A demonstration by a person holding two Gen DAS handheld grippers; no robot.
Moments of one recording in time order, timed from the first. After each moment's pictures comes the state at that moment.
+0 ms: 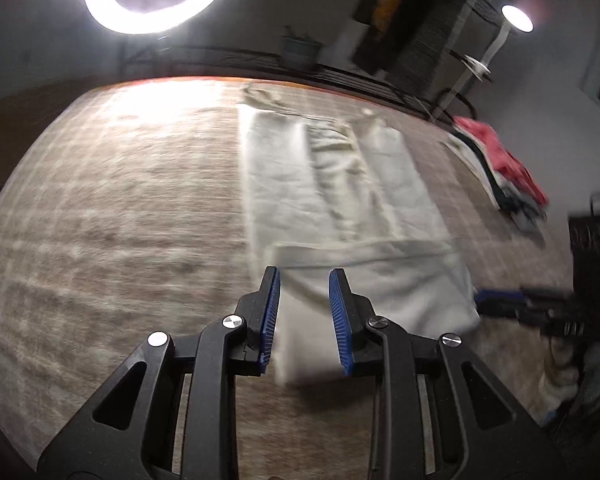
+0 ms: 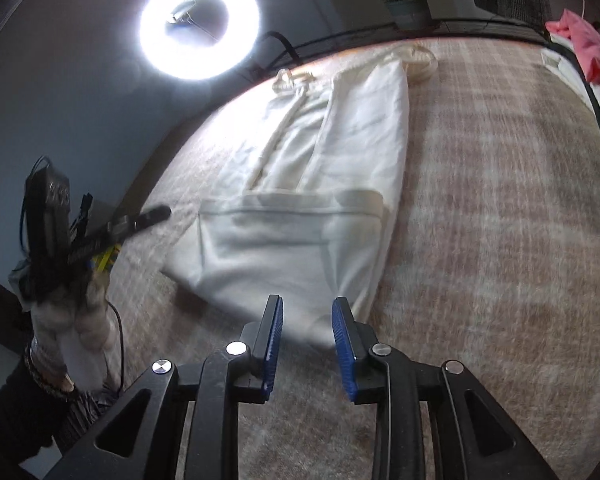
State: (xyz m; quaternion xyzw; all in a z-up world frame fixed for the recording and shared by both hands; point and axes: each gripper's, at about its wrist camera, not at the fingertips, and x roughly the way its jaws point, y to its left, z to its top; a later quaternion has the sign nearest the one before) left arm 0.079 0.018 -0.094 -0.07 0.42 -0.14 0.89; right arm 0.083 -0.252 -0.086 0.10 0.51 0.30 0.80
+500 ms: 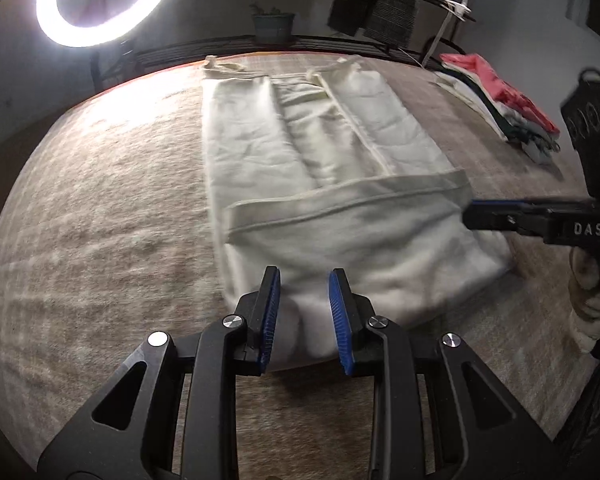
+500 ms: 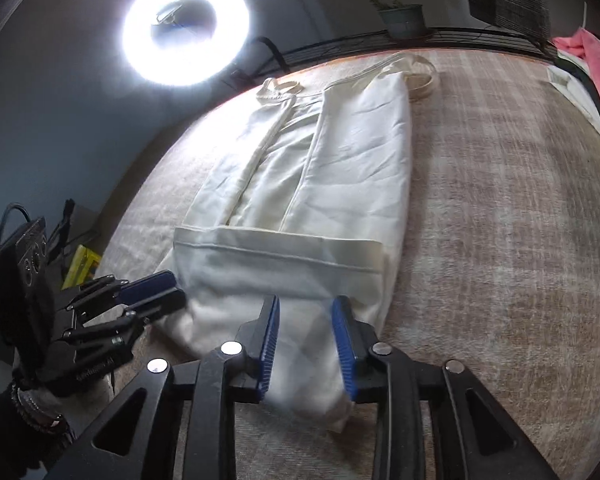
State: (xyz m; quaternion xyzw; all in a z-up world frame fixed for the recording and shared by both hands) left arm 0.081 -0.007 -0.119 0.00 0.45 -0.12 0.88; right arm 0.116 -0.227 -0.091 0.09 0.51 0.26 0.81
